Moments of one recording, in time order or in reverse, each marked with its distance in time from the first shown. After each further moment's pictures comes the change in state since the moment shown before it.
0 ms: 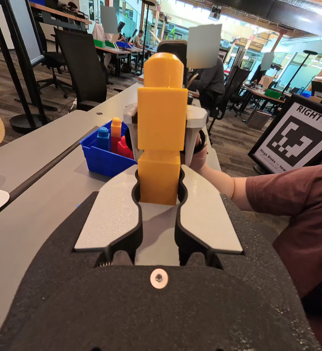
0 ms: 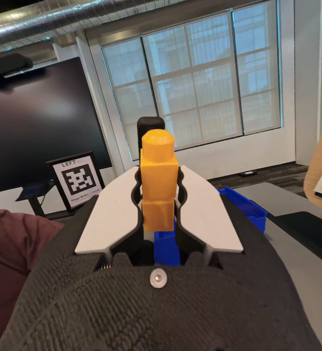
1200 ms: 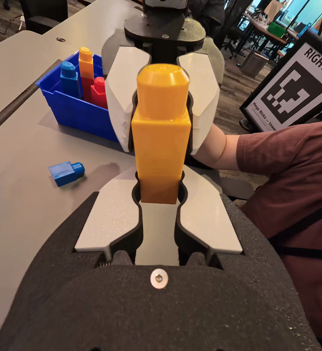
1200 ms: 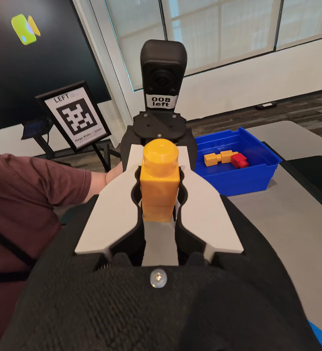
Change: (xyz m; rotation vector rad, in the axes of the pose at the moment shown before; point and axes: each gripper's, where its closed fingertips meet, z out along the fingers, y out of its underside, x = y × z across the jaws) left arm 0.011 0.047 0.007 -0.313 0.087 -0.065; right arm -0.008 0.047 -0.005 -0.417 -0.034 0.029
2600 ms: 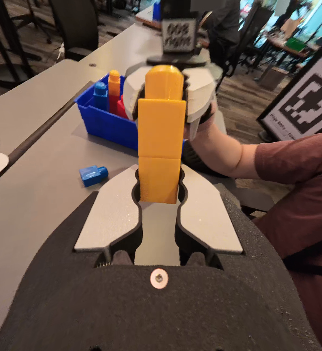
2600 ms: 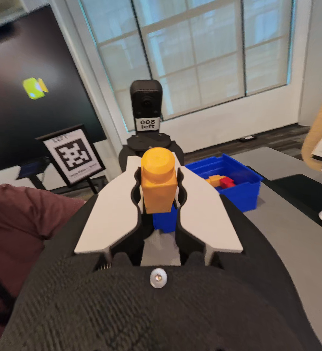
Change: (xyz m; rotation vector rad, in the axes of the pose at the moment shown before) left arm -0.019 -0.008 -0.021 0.076 -0.102 0.032; right arm 0.017 -0.017 -0.012 0.209 0.077 0.020
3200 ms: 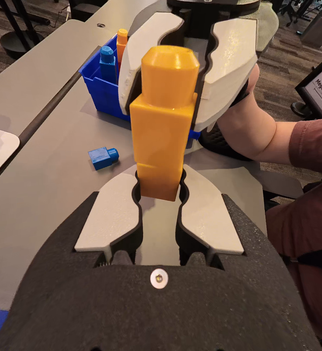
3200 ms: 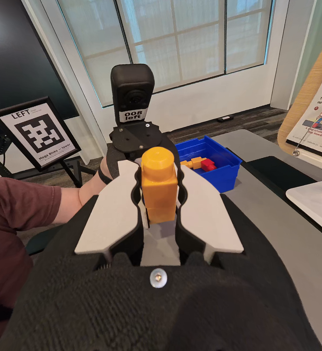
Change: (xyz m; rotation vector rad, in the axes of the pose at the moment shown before) left arm -0.012 0.024 0.020 -0.157 -0.092 0.038; right arm 0.007 0.014 0.001 -0.125 0.101 -0.056
